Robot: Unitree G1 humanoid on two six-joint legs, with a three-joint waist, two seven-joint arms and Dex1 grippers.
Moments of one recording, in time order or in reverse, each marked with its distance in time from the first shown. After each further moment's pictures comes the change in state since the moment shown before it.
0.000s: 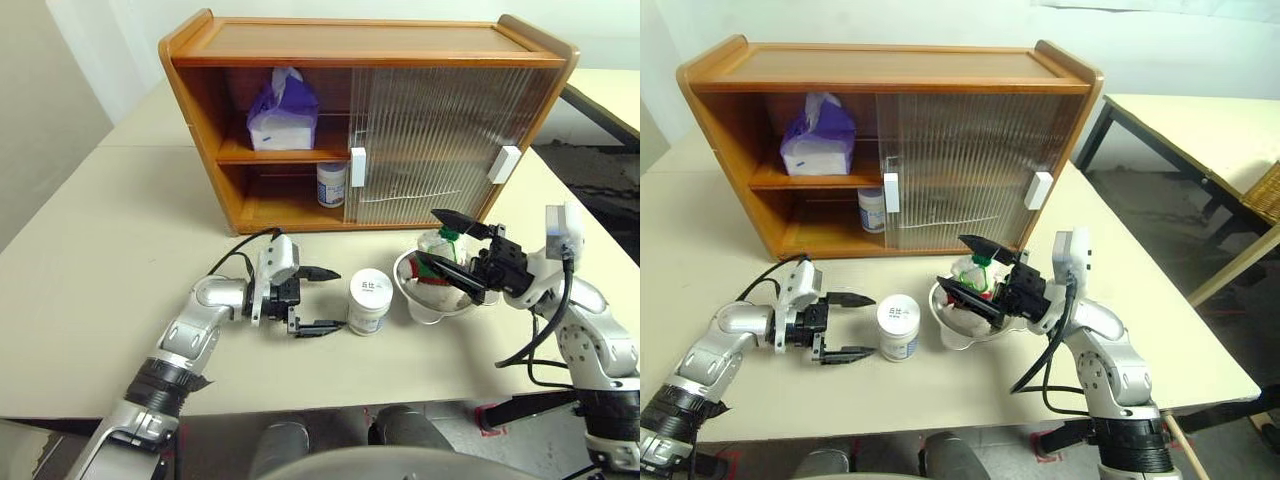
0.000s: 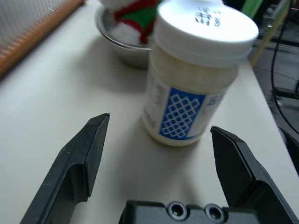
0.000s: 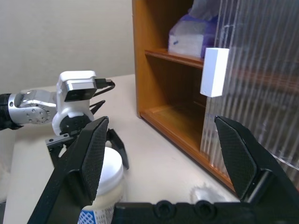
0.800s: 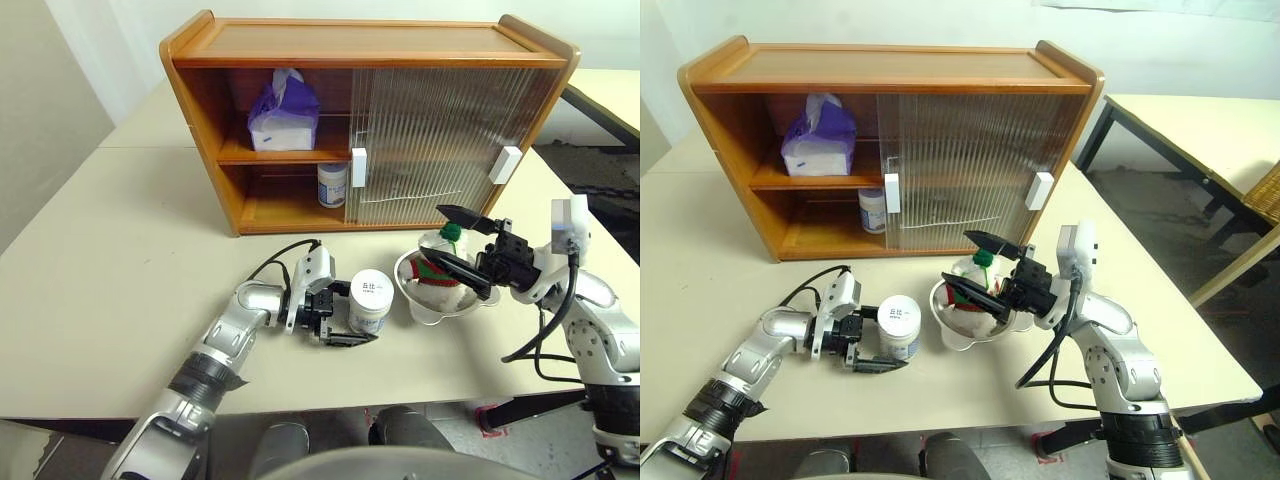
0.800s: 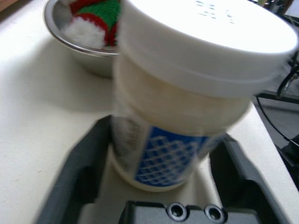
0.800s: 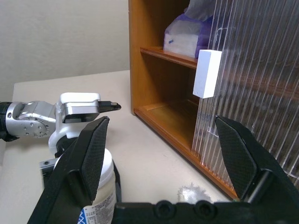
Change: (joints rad) left arm -0.058 -0.135 -0.103 0.122 0.069 -0.016 -0.004; right arm -0.020 -0.033 -0.005 0.002 0.000 0.003 -0.010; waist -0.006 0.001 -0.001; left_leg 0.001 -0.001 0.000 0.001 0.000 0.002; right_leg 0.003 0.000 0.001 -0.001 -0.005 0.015
